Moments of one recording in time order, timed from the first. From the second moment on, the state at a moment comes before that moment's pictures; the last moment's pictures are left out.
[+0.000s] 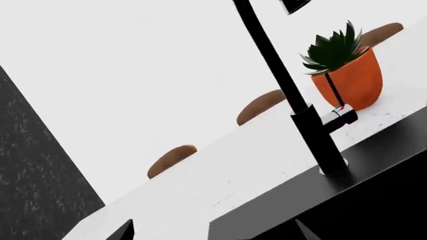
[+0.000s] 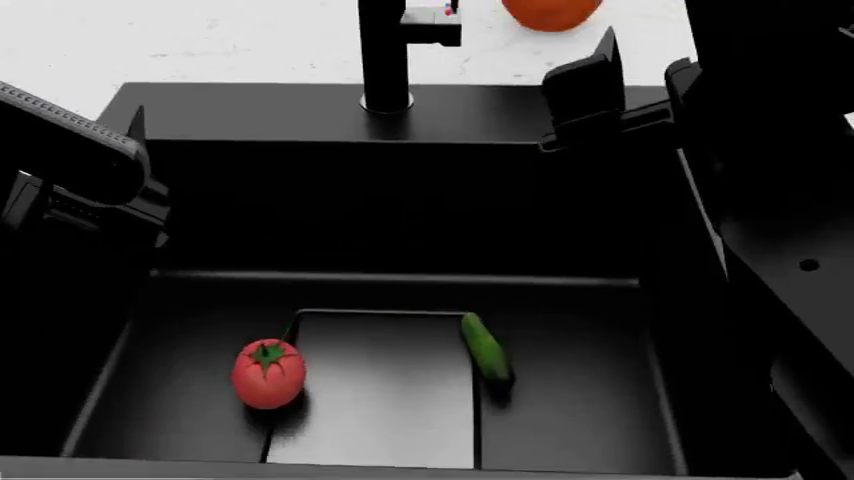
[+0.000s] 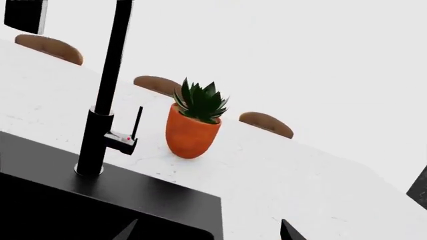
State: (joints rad) left arm -0.89 -0.37 0.40 0.51 0.07 -1.16 0.03; right arm 1.22 0.47 -0.21 -0.43 0.60 1.50 0.26
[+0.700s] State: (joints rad) left arm -0.90 -0.34 0.32 0.41 0.00 -1.16 0.08; right arm 1.17 0.49 -0.22 -0.40 0.65 1.49 0.27
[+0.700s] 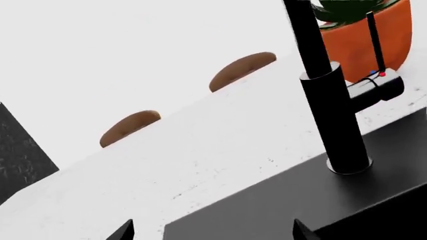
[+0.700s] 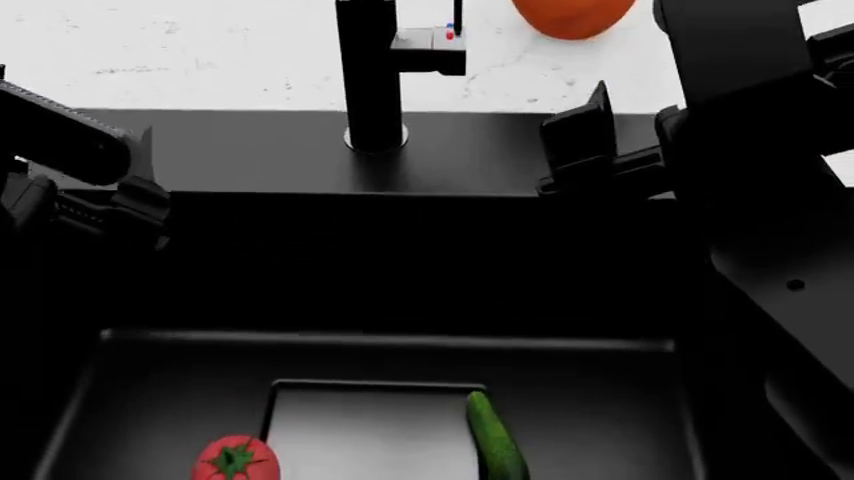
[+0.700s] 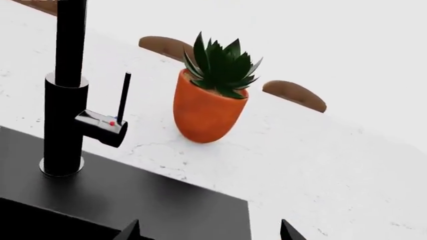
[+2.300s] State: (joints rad) left arm -0.88 -0.50 0.71 0.42 -0.19 -1.32 0.45; right arm 1.24 0.64 -0.37 -0.25 1.33 1.49 0.63
